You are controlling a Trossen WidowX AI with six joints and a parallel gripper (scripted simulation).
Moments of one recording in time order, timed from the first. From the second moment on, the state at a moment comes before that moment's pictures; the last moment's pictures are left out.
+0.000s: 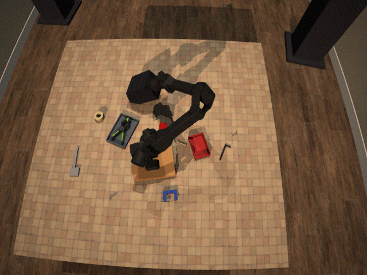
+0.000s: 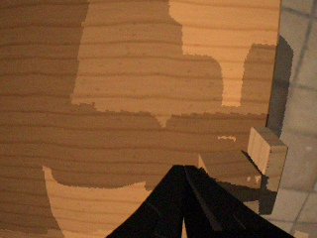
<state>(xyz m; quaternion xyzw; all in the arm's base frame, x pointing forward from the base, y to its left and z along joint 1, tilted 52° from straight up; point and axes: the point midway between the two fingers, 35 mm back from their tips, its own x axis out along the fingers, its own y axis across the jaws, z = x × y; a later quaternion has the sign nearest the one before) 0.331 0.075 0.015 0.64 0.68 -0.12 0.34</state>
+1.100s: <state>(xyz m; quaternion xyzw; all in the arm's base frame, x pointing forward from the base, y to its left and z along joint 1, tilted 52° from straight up) 0.339 0.075 0.021 0.63 0.69 -0.12 0.33</state>
